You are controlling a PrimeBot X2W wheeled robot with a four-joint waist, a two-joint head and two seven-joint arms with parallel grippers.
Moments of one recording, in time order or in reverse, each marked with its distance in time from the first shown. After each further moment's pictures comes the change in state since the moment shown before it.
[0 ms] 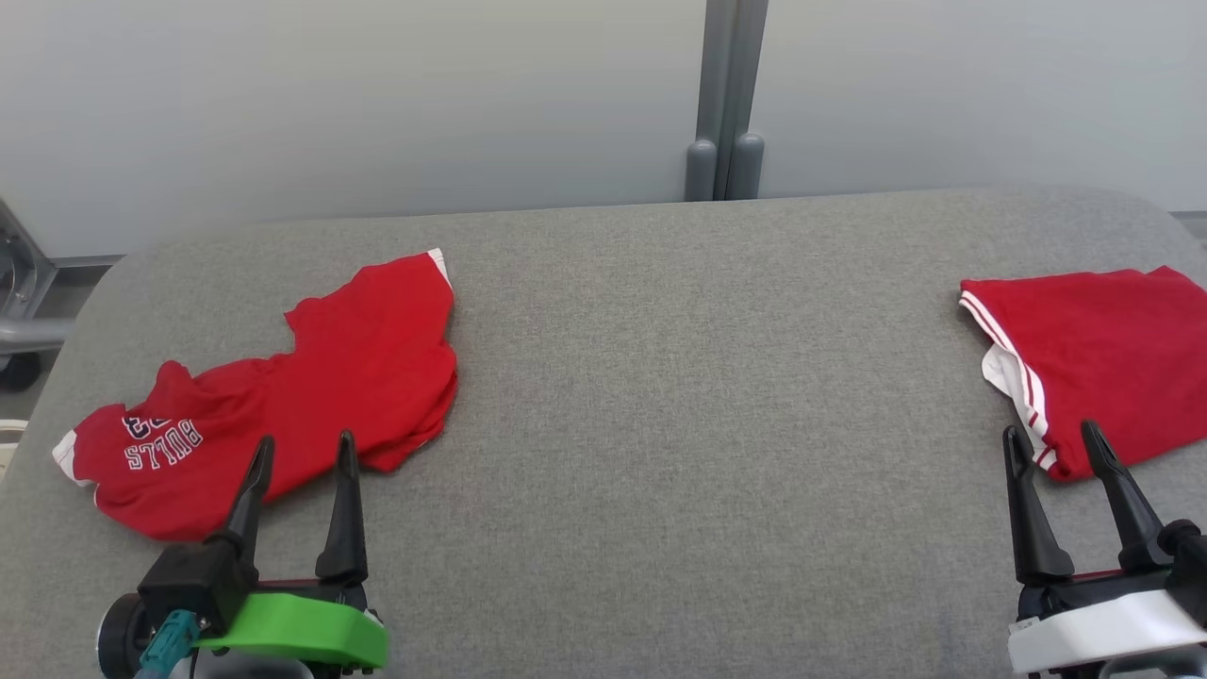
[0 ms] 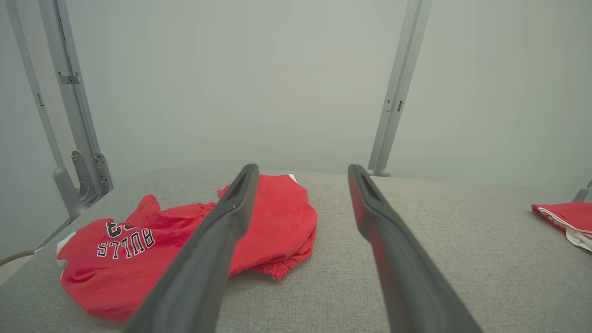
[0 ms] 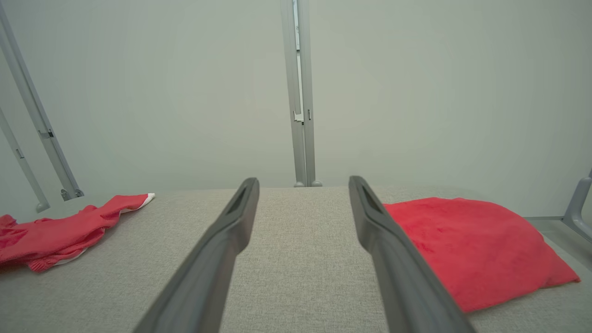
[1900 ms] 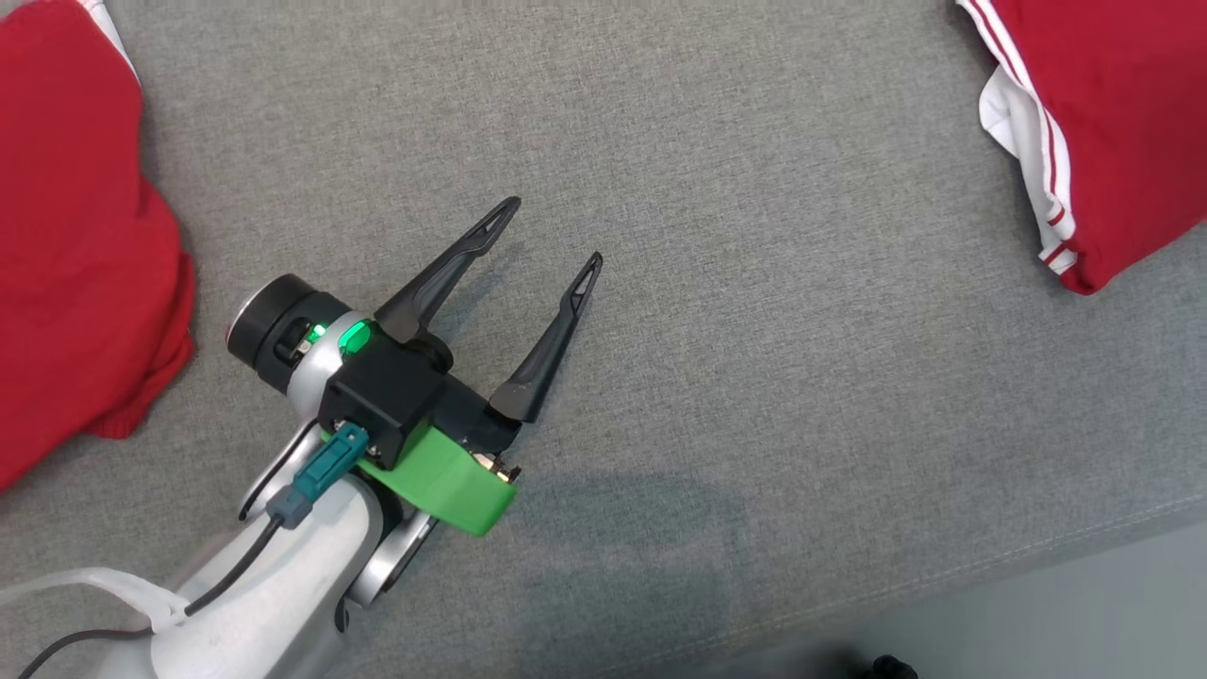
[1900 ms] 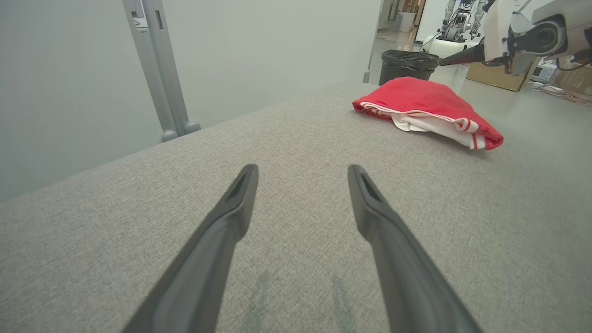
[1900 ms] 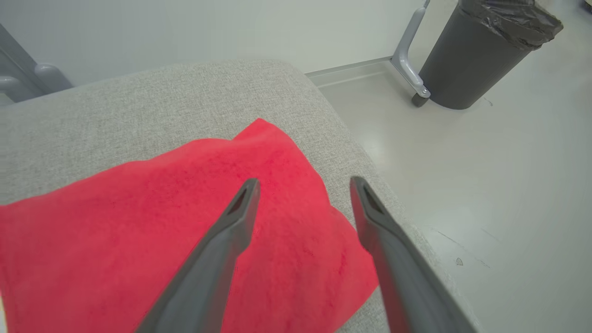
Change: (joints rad) left arm -0.558 0.118 -0.428 -0.098 0.086 -0.137 0.084; right arm -1.372 -0.486 0.752 1.300 0.755 0.000 0.156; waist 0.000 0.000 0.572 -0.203
